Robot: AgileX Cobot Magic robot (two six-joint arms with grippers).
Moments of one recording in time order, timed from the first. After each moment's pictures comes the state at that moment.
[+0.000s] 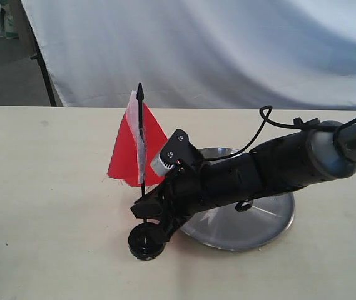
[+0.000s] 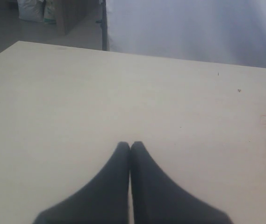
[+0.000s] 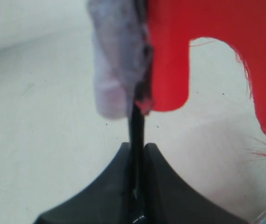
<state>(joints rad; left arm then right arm) 0.24 0.00 0.00 -0.14 0.36 0.06 0.65 1.99 -1.01 1.63 0.72 -2.07</state>
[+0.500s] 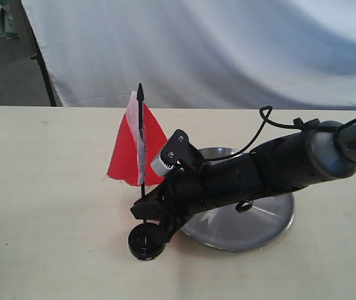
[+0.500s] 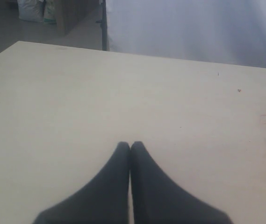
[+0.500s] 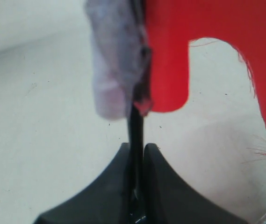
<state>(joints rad) 0.24 0.00 0.00 -0.14 0.36 0.06 0.65 1.99 -1.01 1.63 0.74 -2.07</state>
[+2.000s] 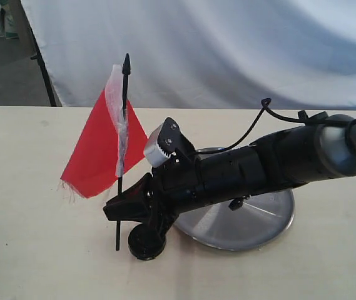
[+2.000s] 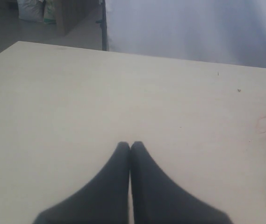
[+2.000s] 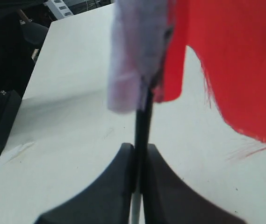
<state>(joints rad) 0.24 0.00 0.00 -0.14 0.36 0.06 0.67 1.93 -1.00 1.67 0.93 -2.05</state>
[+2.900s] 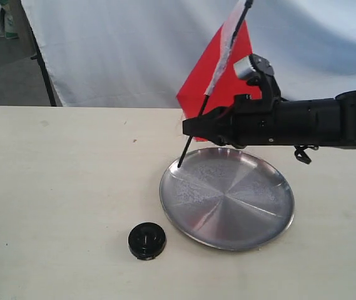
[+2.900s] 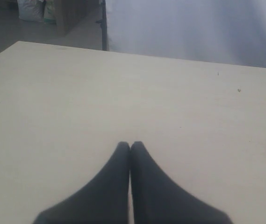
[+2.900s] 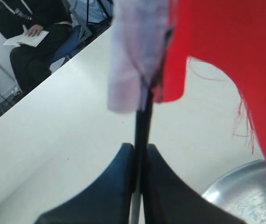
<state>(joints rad) 0.24 0.00 0.00 -0.14 0.36 0.06 0.36 1.79 -1.00 1.73 0.84 -1.70</state>
